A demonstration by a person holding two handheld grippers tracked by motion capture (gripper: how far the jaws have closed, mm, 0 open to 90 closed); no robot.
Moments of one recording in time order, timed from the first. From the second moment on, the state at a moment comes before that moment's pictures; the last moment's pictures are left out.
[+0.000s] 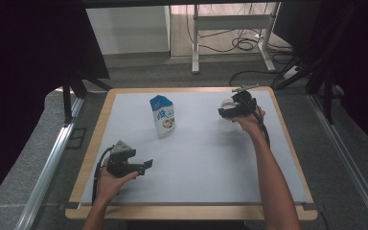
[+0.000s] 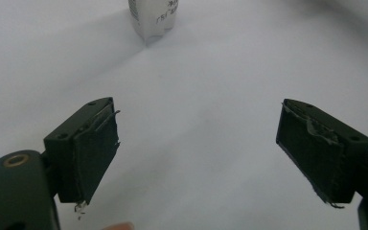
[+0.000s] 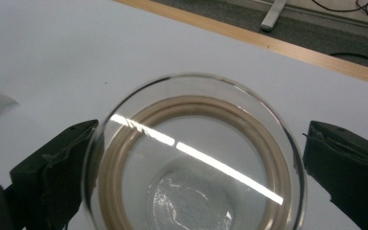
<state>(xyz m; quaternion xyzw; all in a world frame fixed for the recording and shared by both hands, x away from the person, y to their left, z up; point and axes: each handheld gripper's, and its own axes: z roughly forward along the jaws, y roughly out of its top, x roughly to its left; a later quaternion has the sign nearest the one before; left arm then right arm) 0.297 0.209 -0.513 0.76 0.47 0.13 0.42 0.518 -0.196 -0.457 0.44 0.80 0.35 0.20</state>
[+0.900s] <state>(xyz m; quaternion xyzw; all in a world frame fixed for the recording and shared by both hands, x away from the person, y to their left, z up) 0.298 0.207 -0.515 0.76 0.47 0.13 0.42 0.504 -0.192 -0.458 0.41 0.81 0.36 0.20</state>
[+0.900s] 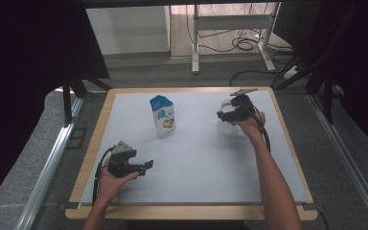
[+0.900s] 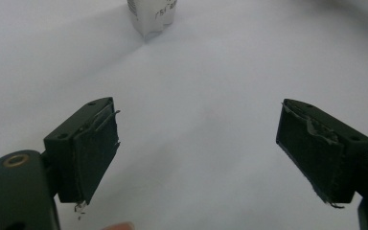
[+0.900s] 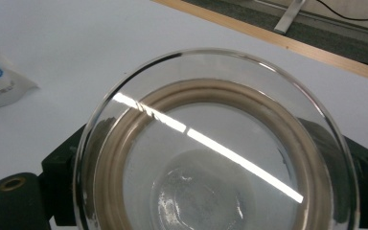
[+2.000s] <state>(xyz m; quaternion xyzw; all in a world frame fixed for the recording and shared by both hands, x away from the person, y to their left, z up) 0.296 0.206 -0.513 0.76 0.47 0.13 0.42 0.412 -0.192 -0.445 0.34 0.85 0.37 0.17</state>
